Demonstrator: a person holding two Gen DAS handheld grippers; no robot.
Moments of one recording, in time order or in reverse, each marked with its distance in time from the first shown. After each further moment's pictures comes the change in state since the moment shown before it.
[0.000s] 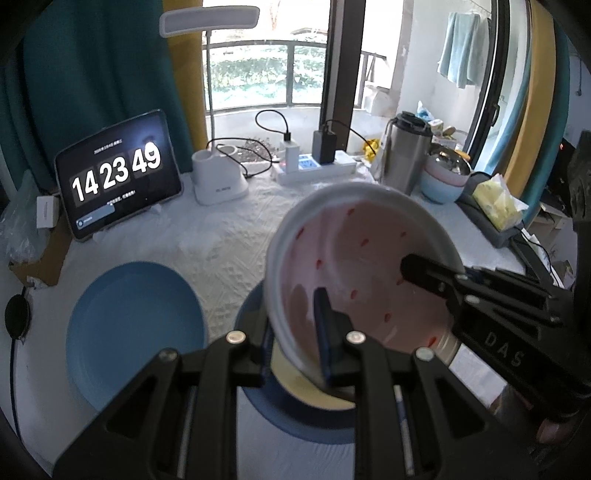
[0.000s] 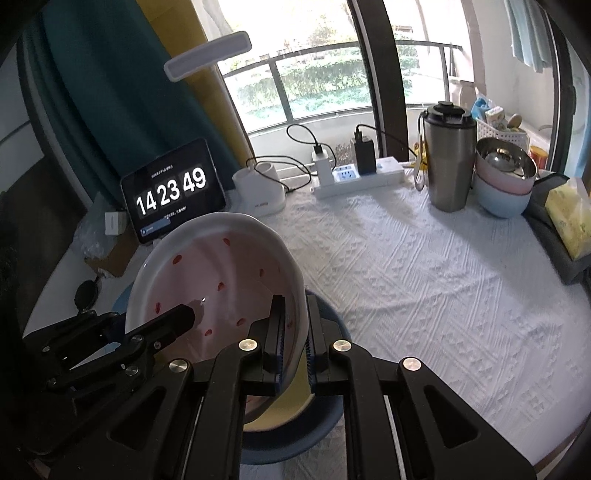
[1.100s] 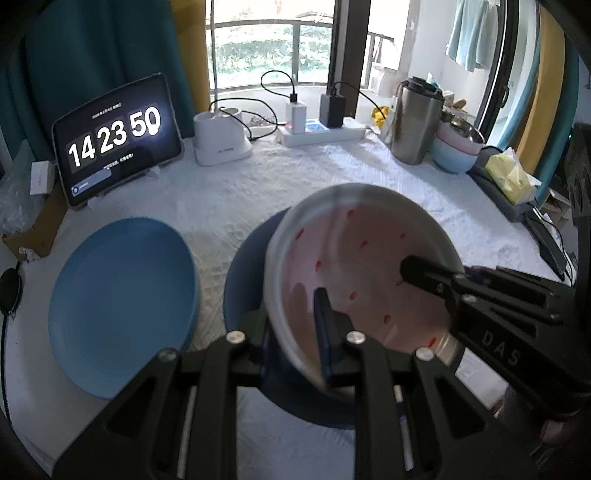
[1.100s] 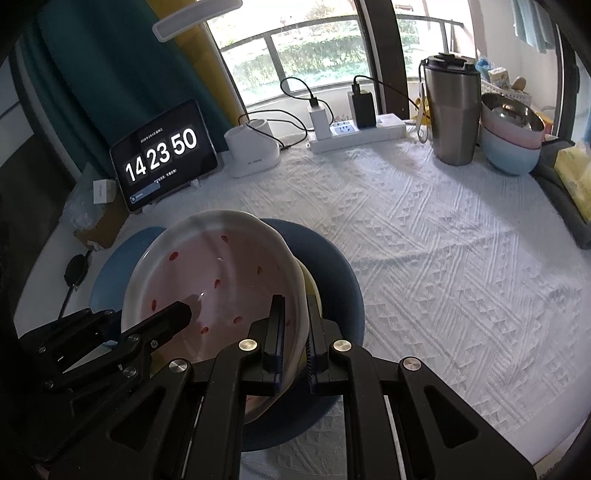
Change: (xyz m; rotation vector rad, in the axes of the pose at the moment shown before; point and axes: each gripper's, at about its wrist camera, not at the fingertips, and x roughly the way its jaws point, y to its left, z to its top) left arm 0.031 0.002 -0.032 -0.010 0.076 0.024; right arm 0.033 -0.007 -0.034 0.017 0.104 -0.002
